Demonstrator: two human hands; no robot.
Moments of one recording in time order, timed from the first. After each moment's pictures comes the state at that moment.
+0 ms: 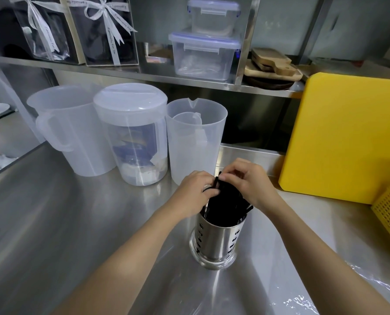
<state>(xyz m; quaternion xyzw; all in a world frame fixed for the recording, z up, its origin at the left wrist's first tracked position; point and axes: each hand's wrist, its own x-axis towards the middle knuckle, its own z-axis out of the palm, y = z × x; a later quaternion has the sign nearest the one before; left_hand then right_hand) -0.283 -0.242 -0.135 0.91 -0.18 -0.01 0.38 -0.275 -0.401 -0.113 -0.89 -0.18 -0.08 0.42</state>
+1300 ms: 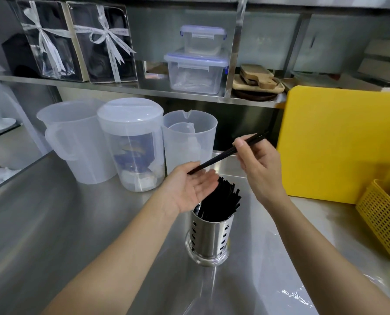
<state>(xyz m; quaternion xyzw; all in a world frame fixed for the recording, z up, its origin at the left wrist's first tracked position) -0.318 -0.252 -0.070 0.40 0.17 -0.20 0.88 -0.320 -0.401 -0.051 -0.71 -0.19 -0.24 0.63</state>
